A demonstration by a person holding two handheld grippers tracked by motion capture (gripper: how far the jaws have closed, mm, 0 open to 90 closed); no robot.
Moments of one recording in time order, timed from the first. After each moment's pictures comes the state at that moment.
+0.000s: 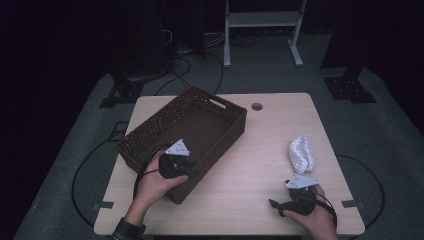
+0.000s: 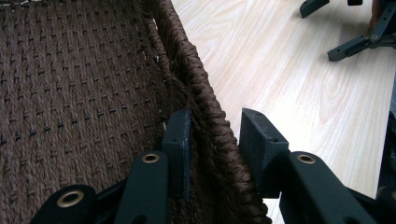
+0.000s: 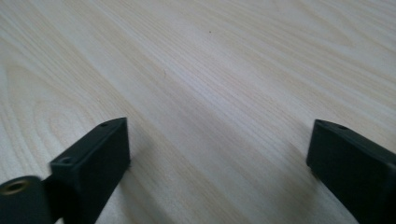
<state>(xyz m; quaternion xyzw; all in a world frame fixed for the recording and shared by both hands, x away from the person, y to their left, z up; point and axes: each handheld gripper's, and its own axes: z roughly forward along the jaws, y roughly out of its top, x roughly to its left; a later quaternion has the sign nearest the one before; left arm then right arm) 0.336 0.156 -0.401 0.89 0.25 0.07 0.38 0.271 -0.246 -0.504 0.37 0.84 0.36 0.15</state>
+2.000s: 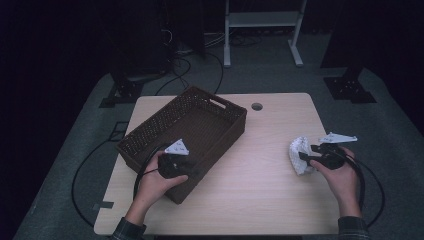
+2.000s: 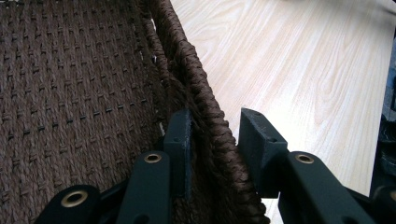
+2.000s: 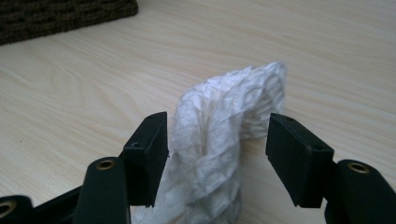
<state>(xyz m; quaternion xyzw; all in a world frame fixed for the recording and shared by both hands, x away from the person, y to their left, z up) 0.337 0.157 -0.401 0.88 0.26 0.06 0.39 0.358 -0.332 -0.446 0.48 0.77 0.36 0.21</state>
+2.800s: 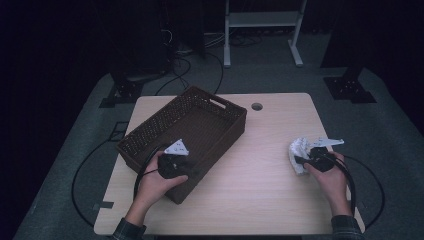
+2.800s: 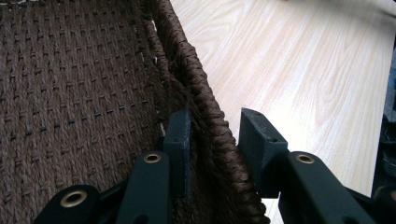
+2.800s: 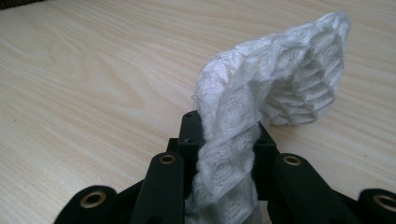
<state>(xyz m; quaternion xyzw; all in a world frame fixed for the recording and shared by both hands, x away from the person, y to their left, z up) 0.336 0.157 -0.401 0.88 0.26 0.06 0.39 0.362 -0.317 -0.468 0.48 0.79 0.34 0.18</state>
